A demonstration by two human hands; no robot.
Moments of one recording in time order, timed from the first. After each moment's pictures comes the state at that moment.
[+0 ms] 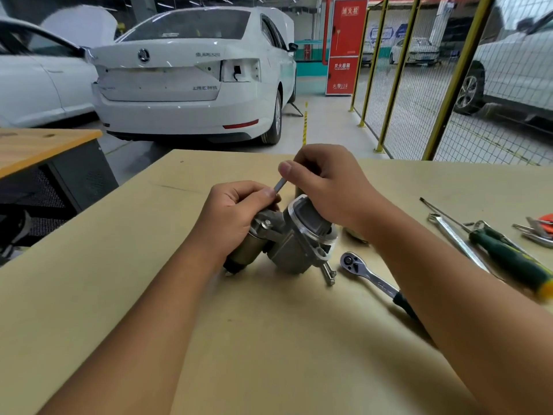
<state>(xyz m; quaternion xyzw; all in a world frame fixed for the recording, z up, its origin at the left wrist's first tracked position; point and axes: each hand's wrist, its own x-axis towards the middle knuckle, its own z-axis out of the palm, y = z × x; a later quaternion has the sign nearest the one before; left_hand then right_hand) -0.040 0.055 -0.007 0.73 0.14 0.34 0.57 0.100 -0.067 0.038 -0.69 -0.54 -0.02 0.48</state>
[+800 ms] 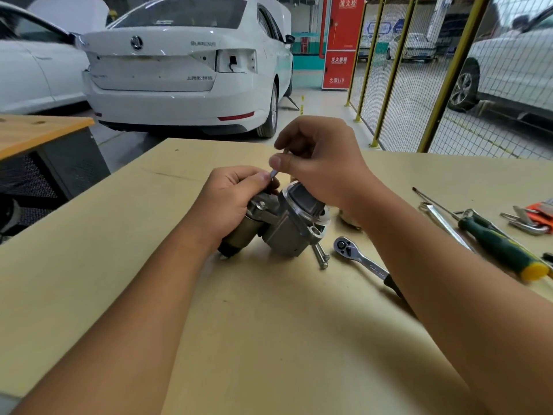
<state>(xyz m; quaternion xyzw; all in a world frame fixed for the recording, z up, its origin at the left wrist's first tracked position) -0.044 0.047 0.000 0.73 0.16 0.31 0.58 0.089 -0.069 0.047 -0.68 -0.53 -0.05 0.50</state>
